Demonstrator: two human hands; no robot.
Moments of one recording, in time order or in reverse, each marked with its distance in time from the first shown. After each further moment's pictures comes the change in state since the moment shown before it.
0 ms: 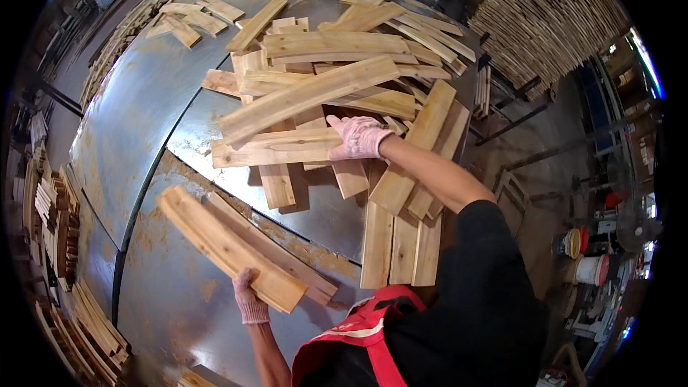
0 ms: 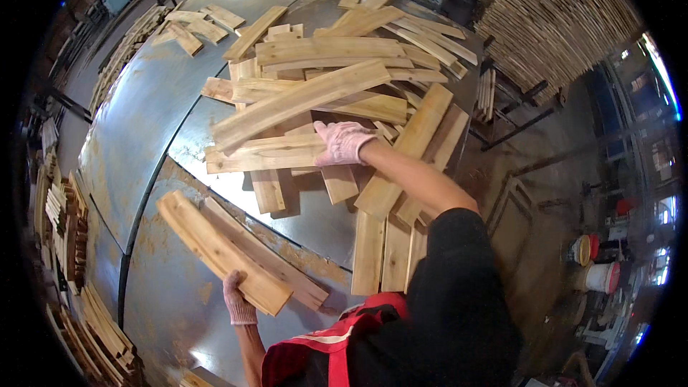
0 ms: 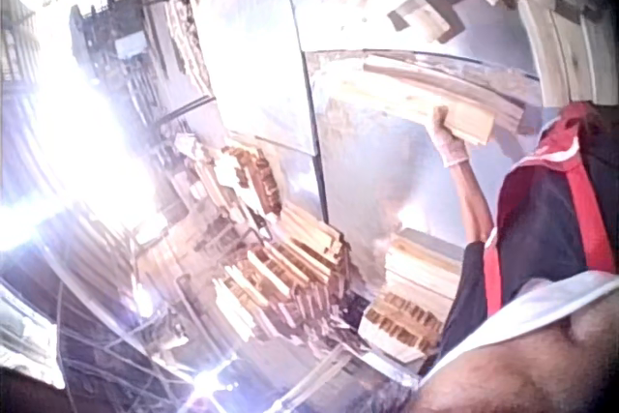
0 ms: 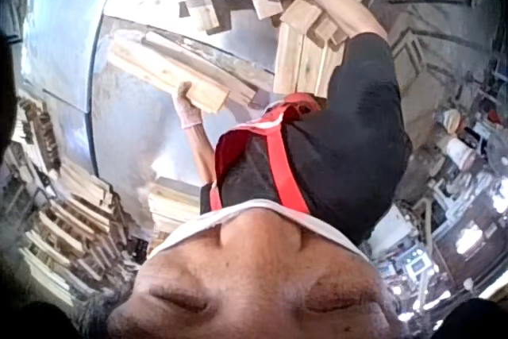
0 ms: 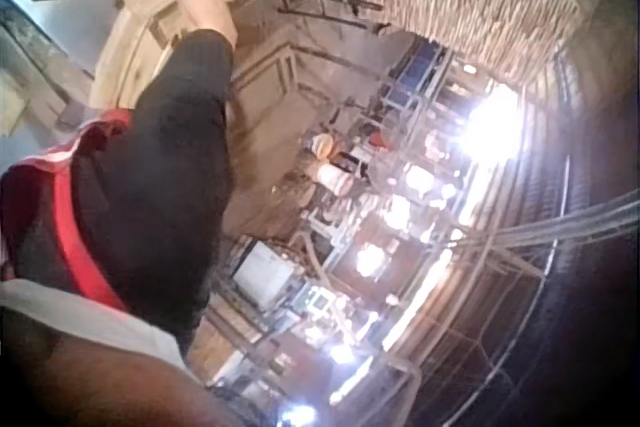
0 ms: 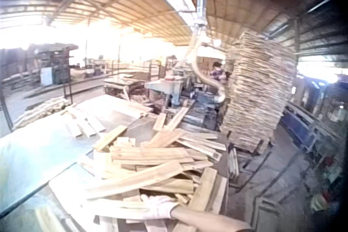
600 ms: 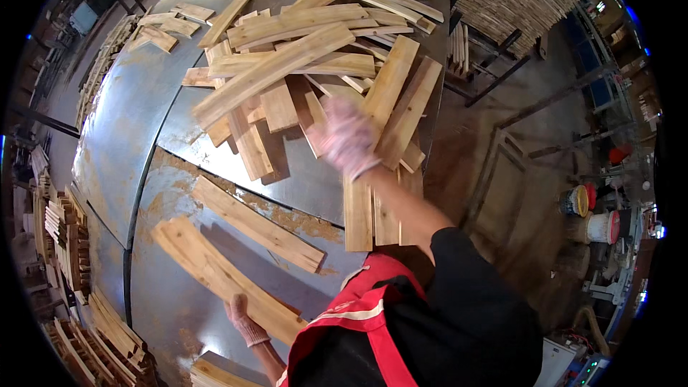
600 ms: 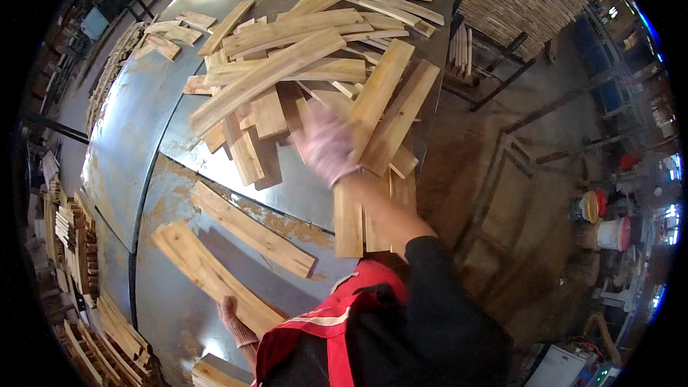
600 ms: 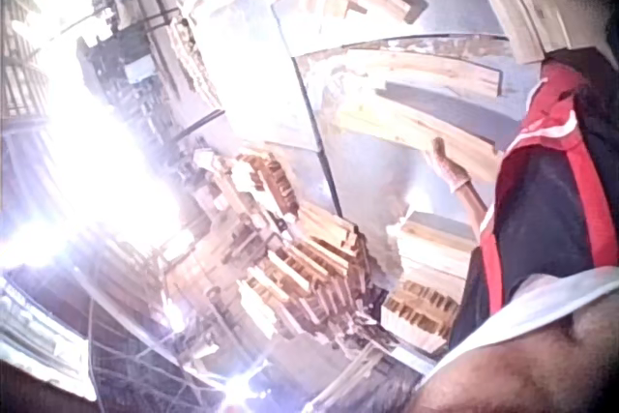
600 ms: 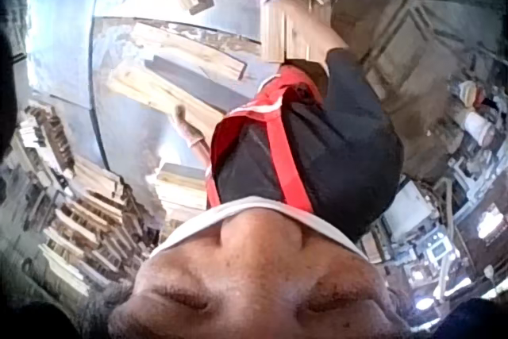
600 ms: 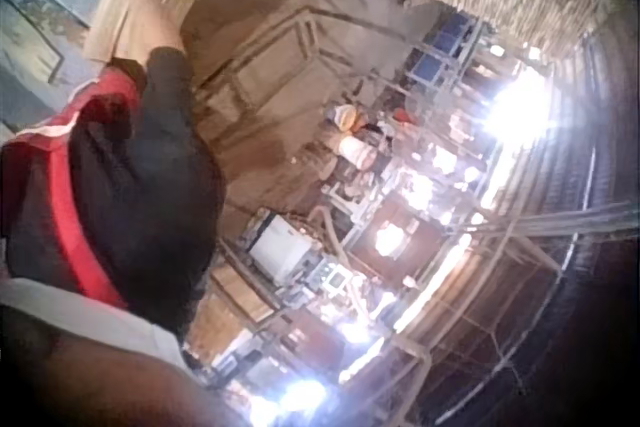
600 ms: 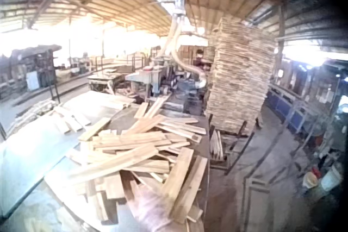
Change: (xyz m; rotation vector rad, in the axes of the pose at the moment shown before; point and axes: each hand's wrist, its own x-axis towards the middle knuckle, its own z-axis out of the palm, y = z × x) left_hand -0.111 0.002 -0.108 0.152 0.097 0.037; right_hand -0.116 -0.056 0.077 0.143 0.821 0.245
